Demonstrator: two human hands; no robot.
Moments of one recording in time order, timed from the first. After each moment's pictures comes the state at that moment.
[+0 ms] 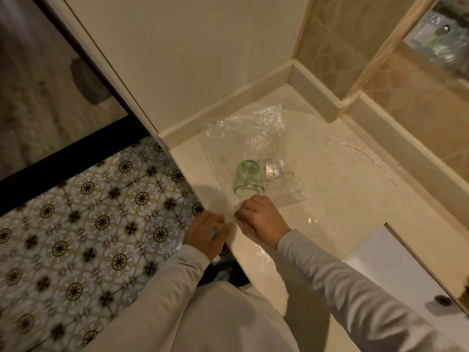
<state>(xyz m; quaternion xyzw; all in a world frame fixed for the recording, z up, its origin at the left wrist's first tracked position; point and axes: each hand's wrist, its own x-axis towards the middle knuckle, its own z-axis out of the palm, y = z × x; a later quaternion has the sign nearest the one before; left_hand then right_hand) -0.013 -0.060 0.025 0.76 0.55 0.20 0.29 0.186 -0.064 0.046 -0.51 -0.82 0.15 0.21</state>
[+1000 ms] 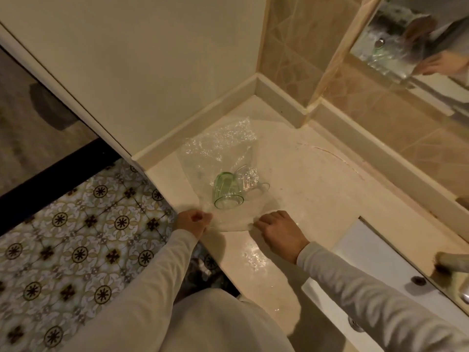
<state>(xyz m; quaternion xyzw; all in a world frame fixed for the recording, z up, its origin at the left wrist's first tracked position) 0.018 0.011 0.022 0.50 0.68 0.12 0.52 0.249 -0.102 0.042 -0.61 -0.77 0.14 -0.09</state>
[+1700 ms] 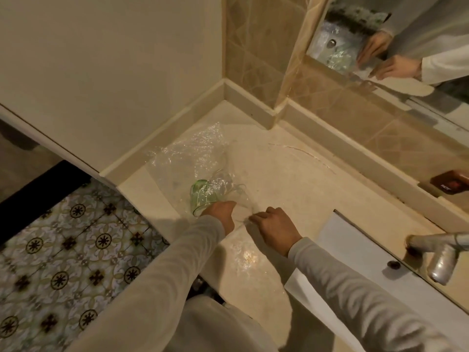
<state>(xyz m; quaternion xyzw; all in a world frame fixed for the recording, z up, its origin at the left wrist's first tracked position) 0.141 0.010 0.036 0.84 0.44 -0.16 0.28 0.287 -0.114 0.047 -0.67 -0.72 0.14 -0.08</state>
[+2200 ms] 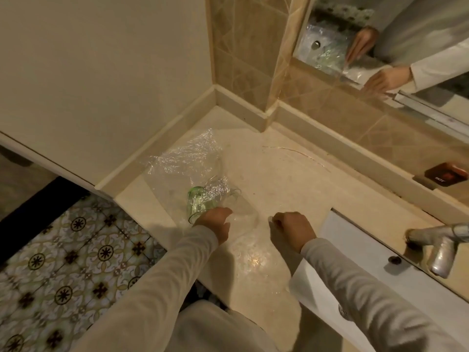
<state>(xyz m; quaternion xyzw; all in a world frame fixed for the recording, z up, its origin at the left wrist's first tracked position) 0.127 0.012 0.030 0.88 0.38 -0.14 0.27 0.322 -0.133 0.048 -0.83 -0.50 0.26 0.02</state>
